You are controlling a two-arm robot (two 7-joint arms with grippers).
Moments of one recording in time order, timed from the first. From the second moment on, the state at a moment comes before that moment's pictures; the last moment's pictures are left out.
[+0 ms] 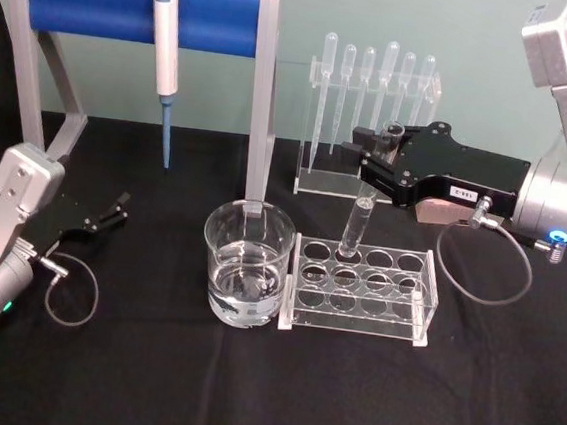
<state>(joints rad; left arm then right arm) -0.20 0.60 0.45 -1.41 -0.25 -0.12 0.03 0.53 0.67 -0.51 -1.67 0.61 0.31 0.66</state>
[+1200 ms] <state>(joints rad) -0.20 0.60 0.45 -1.41 -0.25 -0.12 0.03 0.53 0.67 -0.51 -1.67 0.61 0.31 0.66</state>
